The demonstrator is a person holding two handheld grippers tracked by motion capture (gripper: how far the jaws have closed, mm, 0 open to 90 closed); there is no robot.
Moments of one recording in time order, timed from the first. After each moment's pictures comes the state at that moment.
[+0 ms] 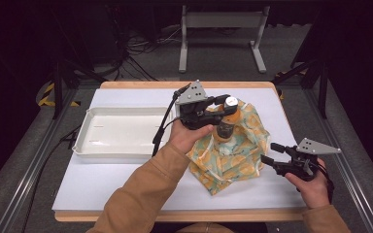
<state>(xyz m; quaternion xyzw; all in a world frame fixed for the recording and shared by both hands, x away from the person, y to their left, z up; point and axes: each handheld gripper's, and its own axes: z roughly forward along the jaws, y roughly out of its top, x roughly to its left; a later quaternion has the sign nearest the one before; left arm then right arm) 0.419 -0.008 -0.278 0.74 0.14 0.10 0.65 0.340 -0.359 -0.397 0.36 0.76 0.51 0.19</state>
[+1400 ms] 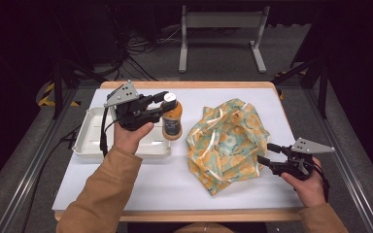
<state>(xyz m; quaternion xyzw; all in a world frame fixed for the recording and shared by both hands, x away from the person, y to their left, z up) 0.413 0.130 -0.278 0.72 0.23 0.15 0.63 0.345 -0.351 -0.401 0.35 0.77 0.50 0.18</state>
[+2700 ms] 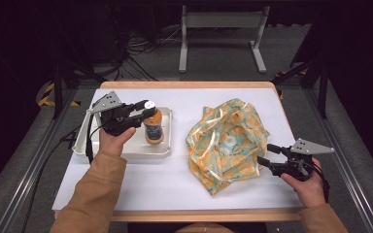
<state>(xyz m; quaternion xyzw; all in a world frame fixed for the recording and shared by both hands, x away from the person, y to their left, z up) 0.432 0.176 -0.328 0.73 0.27 0.15 0.60 0.343 -0.350 -0.402 0.35 0.77 0.50 0.18</state>
